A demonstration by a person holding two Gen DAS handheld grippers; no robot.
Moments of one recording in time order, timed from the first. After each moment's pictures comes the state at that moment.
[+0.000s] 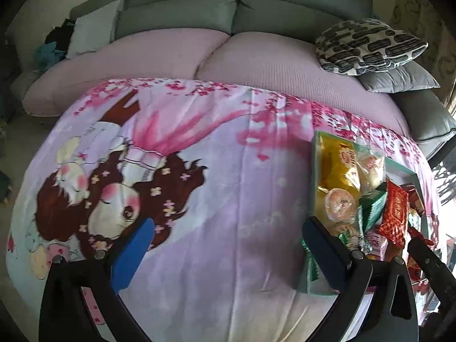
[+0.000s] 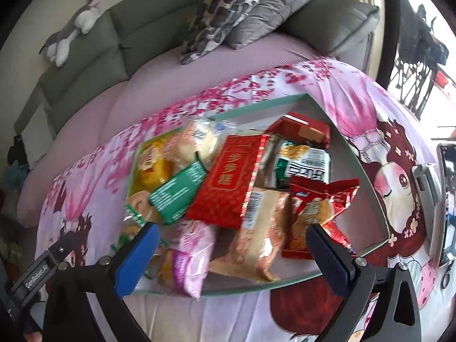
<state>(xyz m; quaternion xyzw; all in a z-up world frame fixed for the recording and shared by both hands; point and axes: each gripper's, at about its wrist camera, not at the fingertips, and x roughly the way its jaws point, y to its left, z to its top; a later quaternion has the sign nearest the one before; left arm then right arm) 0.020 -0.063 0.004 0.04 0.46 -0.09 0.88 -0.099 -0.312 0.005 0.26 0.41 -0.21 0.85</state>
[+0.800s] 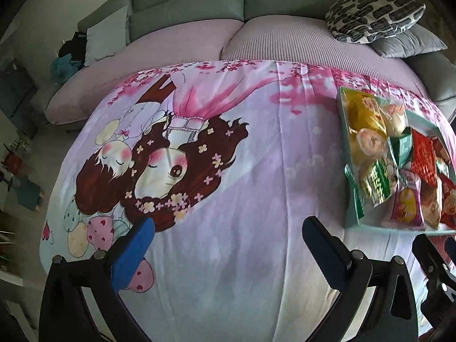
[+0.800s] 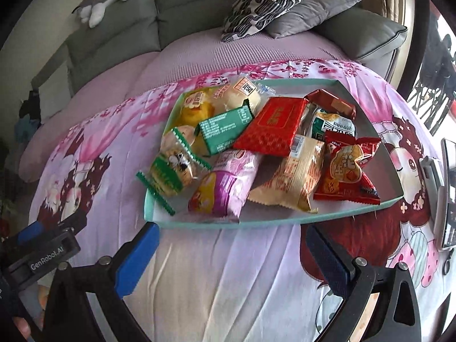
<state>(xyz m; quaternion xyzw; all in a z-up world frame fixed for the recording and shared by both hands) -0.027 -0.035 -0.010 0.12 0.48 -0.05 0.87 -0.129 -0.239 -0.008 0.20 0.44 -0.16 0.86</state>
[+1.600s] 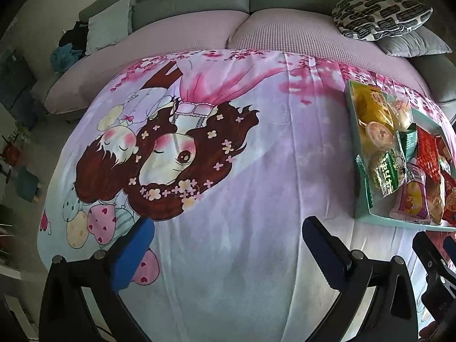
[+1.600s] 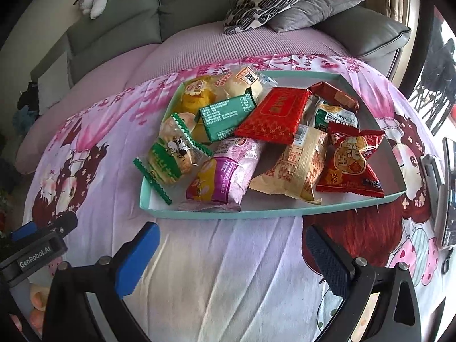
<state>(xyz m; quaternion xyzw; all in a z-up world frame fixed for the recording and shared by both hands) -0.025 -0.019 -0.015 0.11 0.50 -0.04 0.86 -0.126 -0.236 -0.015 0.19 0.45 -0.16 0.86</state>
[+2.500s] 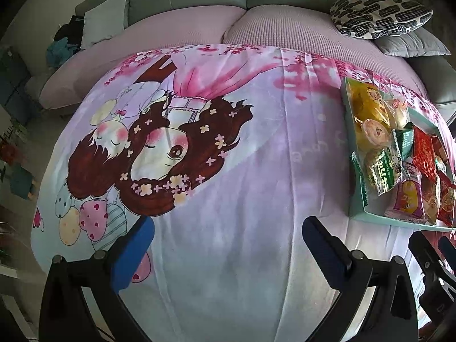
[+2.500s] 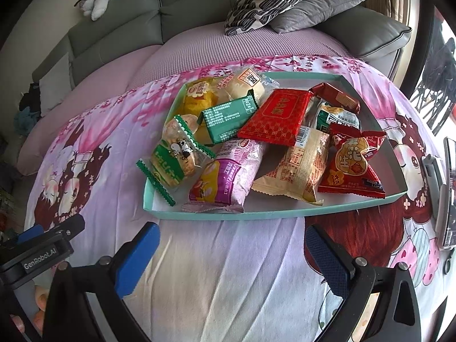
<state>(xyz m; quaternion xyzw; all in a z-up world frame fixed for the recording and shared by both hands) -0.024 -0.022 -0.018 0.09 0.51 -0.05 0.85 -0.127 -0.236 -0.013 0.19 0.45 -0.16 0.86</state>
